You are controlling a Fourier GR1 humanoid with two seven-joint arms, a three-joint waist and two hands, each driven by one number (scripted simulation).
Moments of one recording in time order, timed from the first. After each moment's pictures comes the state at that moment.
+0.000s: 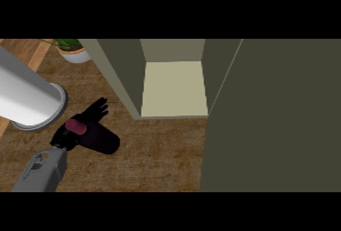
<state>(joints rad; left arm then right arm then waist) -0.36 0.26 0.15 -0.74 0.00 -0.57 -0.28 0.11 -0.22 0.41 -2.52 -0.05 -0.09 0.45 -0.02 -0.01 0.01</state>
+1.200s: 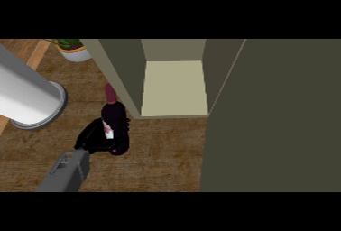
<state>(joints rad) -0.44 0.15 0.20 -0.50 0.06 -0.56 -0.35 0.11 -0.23 0.40 -2.52 -0.06 -0.09 0.46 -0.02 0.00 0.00</state>
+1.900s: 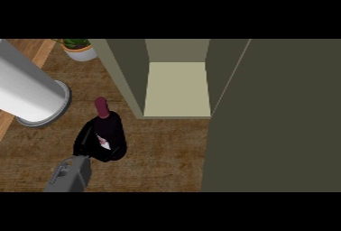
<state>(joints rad) -0.36 0.11 0.23 -0.64 0.07 -0.42 -0.54 0.11 -0.23 0.37 -2.51 -0.06 -0.08 0.46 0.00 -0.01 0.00</state>
